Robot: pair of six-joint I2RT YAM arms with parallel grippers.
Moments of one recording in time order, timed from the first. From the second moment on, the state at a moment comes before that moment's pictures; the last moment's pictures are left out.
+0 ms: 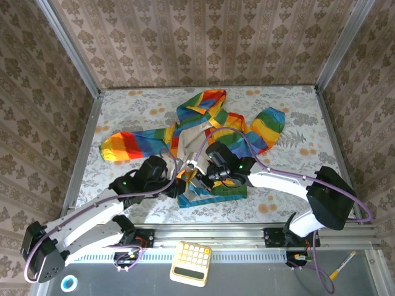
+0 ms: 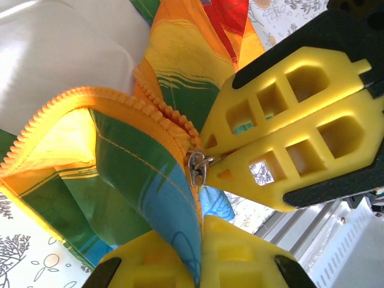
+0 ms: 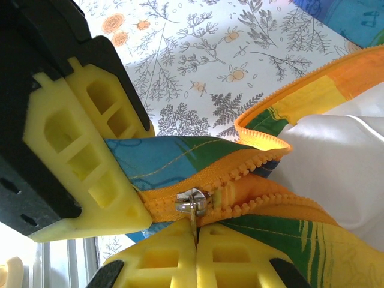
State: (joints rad) left arm -0.84 0.88 0.58 -0.48 0.30 -0.51; right arm 0.86 1.49 0.90 -0.15 -0.38 -0.06
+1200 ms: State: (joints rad) left arm -0.75 1.08 0.82 -0.77 0.48 -0.06; right arm 0.77 1.38 0.71 0.09 -0.59 -0.13
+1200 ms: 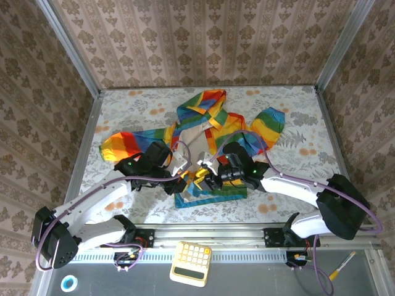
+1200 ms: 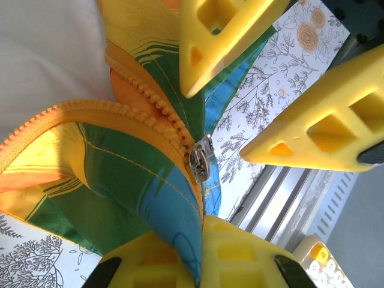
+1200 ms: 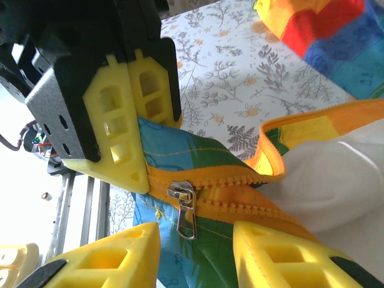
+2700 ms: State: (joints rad) left arm -0.75 1.08 0.85 -0.82 0.48 -0.04; right arm 0.79 1.37 0.74 0.04 -0.50 -0.25
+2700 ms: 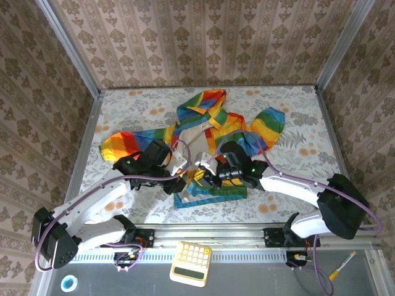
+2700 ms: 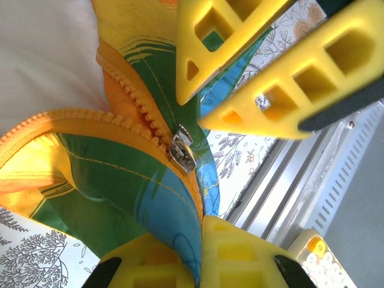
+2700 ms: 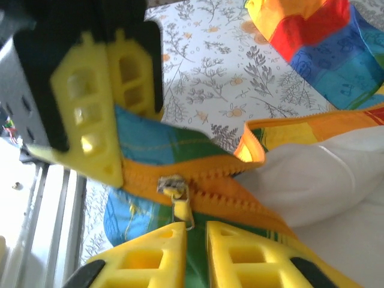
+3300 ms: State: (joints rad) left arm -0.75 1.08 0.86 -0.84 0.48 -0.03; right arm 0.85 1.37 0.73 0.07 -0.44 -0.38
